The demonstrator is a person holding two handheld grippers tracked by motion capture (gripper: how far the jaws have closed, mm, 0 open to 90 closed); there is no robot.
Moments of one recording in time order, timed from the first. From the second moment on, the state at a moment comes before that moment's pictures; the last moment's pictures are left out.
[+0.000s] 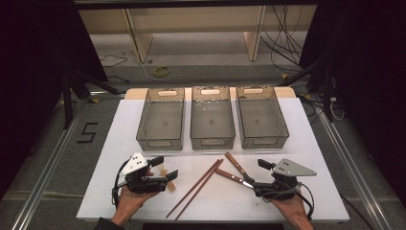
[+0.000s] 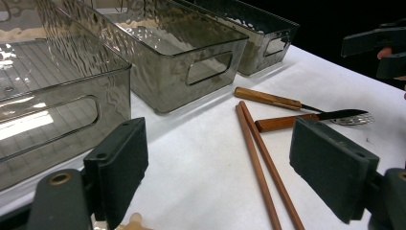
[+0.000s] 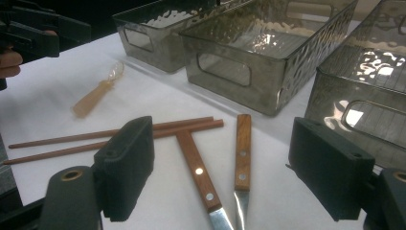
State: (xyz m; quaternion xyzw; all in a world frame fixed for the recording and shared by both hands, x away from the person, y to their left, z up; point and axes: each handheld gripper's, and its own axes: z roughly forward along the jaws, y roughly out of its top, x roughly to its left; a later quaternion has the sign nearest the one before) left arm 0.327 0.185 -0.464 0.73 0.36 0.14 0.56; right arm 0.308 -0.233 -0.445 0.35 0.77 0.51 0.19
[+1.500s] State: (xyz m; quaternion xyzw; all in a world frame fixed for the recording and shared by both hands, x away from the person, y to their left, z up) left arm 0.353 0.106 -0.449 0.89 0.37 0.06 0.27; right arm 0.307 -0.229 -0.445 0.34 0.78 0.50 0.19
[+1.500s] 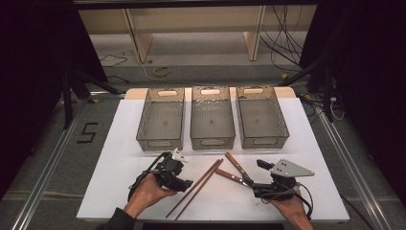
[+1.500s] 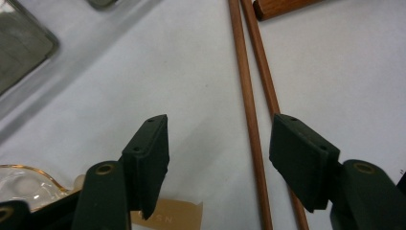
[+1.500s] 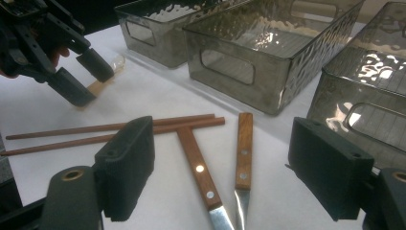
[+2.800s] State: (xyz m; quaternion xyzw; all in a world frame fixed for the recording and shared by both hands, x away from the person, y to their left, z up) left arm 0.355 0.077 -0.472 0.91 0.34 0.04 0.22; right arm 0.306 -0.228 -0.444 0.33 0.78 0.50 0.20
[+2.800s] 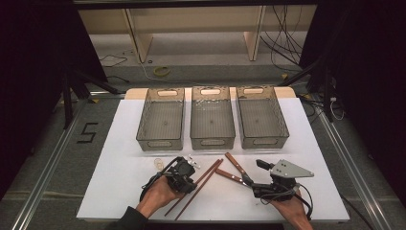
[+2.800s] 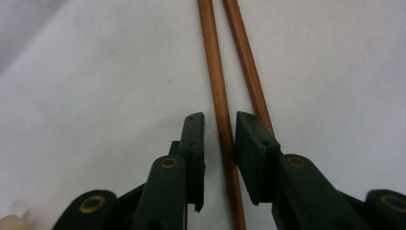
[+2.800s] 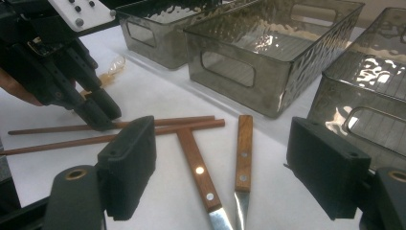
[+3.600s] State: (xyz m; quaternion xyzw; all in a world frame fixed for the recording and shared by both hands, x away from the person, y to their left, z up) left arm 0.356 0.076 -0.471 0.91 0.34 0.07 0.22; right arm 0.305 -0.229 -0.443 0.33 0.78 0.50 0.20
